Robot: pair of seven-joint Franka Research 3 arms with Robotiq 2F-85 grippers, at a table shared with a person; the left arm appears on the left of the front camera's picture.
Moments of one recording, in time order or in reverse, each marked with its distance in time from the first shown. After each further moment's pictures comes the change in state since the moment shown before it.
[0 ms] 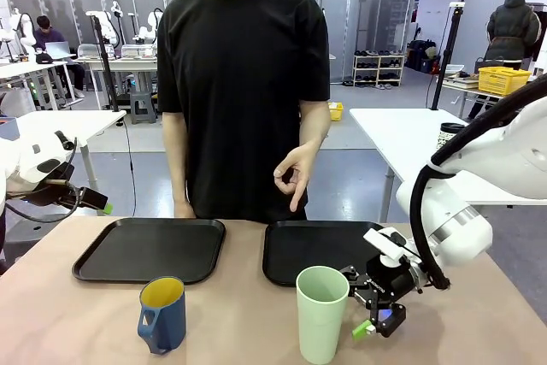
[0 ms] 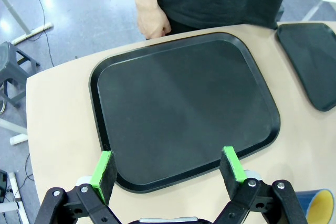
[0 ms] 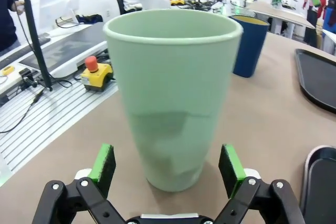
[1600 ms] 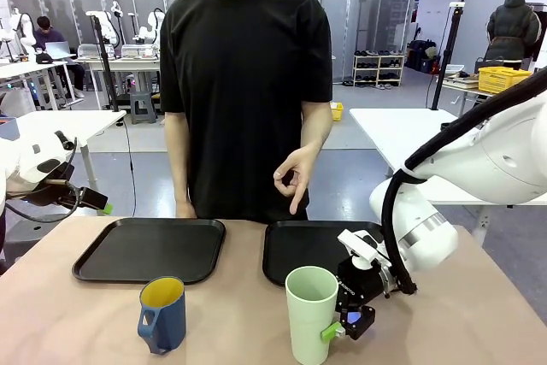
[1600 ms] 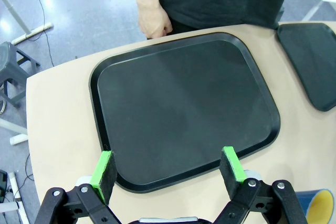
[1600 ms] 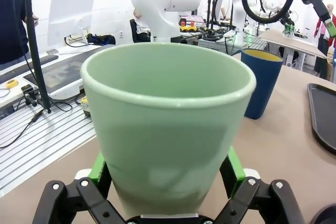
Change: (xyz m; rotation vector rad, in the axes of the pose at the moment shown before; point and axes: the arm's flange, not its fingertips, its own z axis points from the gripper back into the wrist) left arm 0.000 0.000 0.000 0.000 0.000 0.000; right arm 0.011 -0.027 -0.056 0.068 -0.121 0.047
